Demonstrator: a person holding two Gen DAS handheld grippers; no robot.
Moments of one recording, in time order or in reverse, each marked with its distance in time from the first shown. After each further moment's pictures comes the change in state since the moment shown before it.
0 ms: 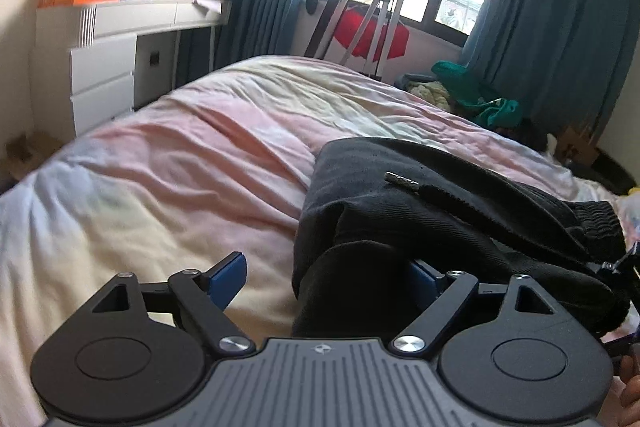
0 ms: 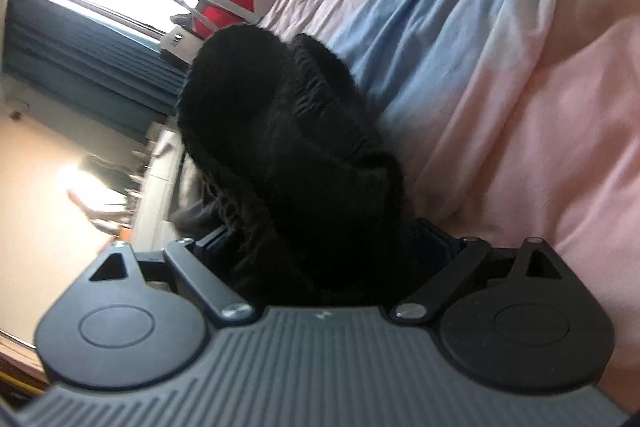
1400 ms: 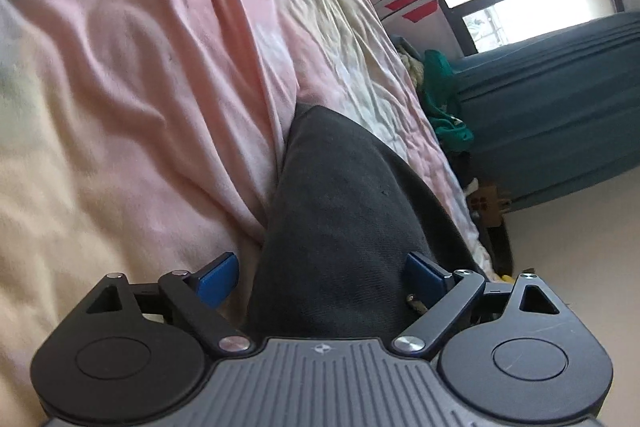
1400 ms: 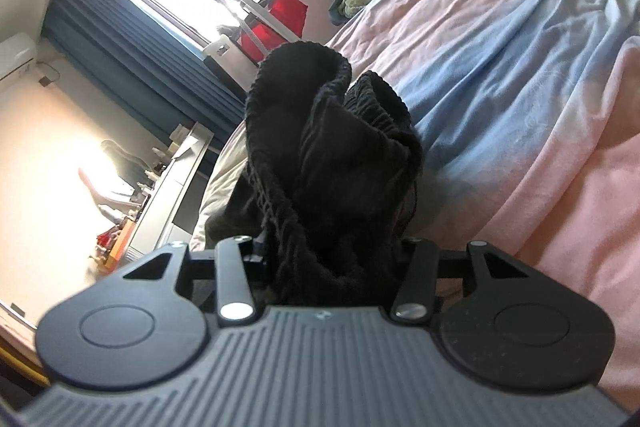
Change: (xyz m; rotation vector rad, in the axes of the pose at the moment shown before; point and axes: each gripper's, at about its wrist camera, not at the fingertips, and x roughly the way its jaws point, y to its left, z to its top) left arm 0.122 0.083 0.043 -0.590 0.336 -0.395; right arm -0.001 0.037 -0.007 -0.205 -0.128 0.006
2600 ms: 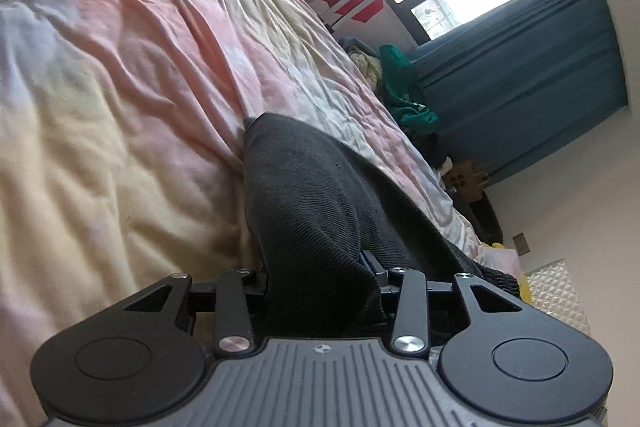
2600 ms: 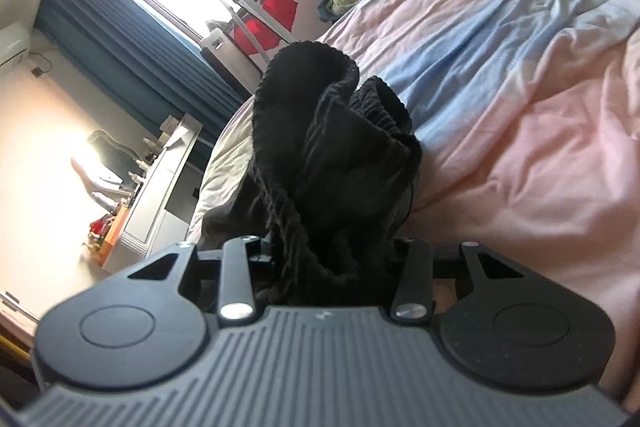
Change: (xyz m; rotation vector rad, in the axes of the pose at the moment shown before) left arm -0.086 -0.034 -0.069 0.200 -0.065 -0.027; right arm -0.082 0.032 -0.036 -0.001 0.018 -0.059
